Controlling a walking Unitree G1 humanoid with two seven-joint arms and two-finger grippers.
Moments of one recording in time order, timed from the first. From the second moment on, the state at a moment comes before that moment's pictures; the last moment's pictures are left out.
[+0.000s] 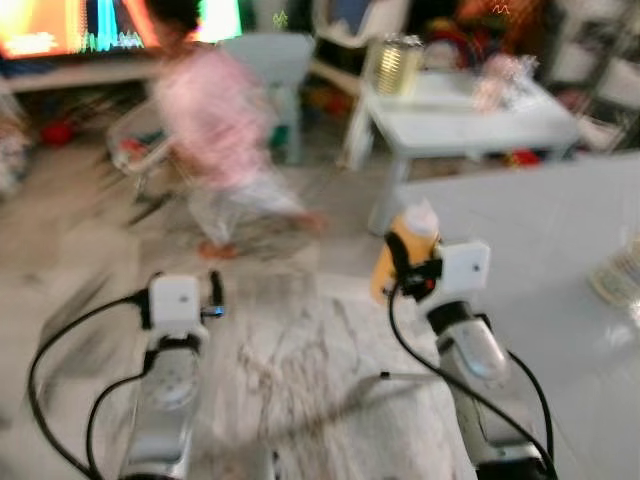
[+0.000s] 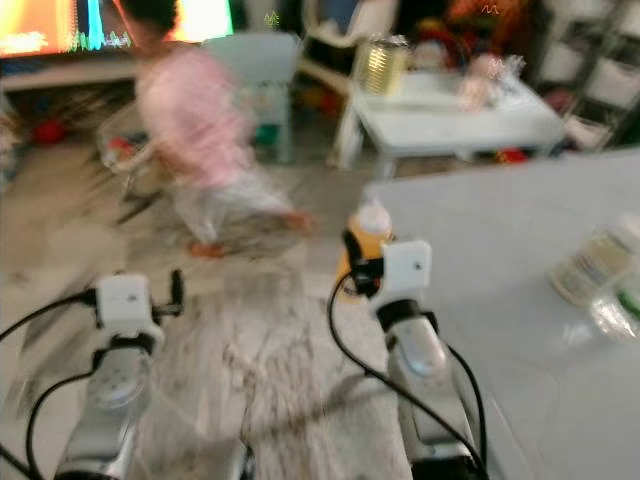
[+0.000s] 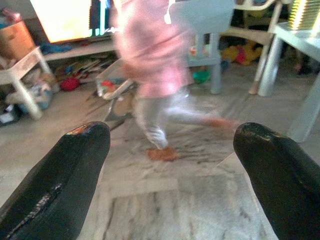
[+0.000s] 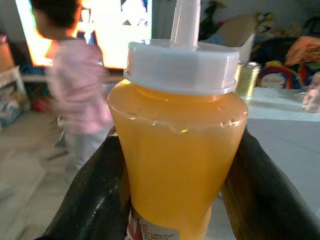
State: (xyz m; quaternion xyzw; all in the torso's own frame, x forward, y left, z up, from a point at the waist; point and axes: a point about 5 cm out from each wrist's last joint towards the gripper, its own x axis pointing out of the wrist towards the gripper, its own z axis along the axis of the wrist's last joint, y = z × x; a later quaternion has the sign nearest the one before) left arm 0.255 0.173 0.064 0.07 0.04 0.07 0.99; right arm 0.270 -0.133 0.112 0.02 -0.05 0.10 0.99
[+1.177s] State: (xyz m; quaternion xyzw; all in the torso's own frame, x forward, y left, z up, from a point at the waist) left arm 0.248 0.201 0.066 0.10 0.05 0.06 0.99; right arm 0.256 -0.164 0.087 -0.04 -0.02 0.01 1.00
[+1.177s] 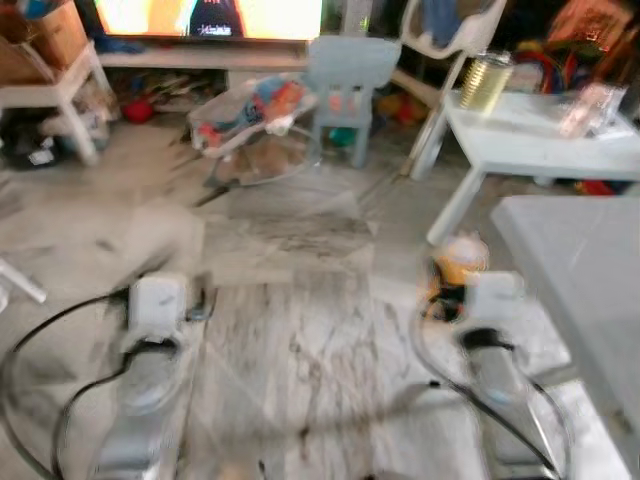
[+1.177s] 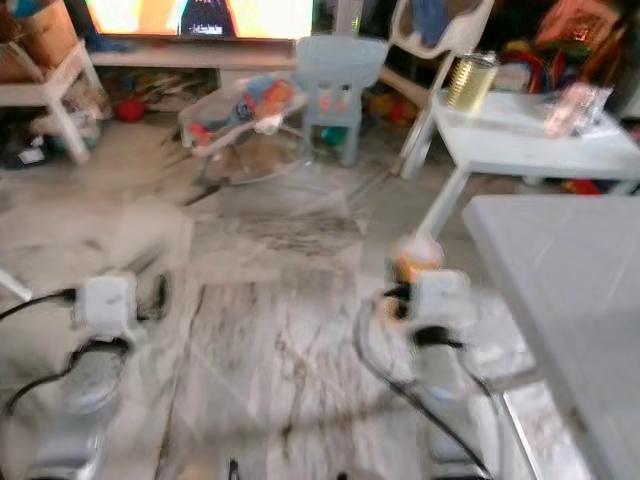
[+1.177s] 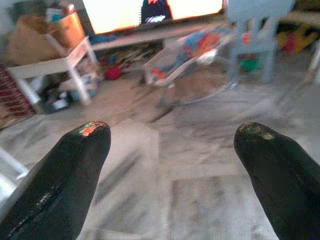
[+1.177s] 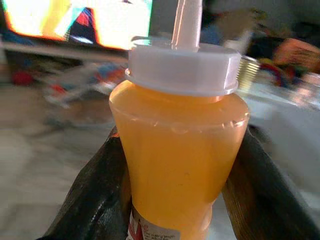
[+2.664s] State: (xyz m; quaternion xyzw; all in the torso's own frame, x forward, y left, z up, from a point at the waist) left arm 0.255 0.180 0.074 0.09 0.03 0.01 1.00; right arm 0.262 -0.177 0.086 -0.04 -0.02 -0.03 1.00
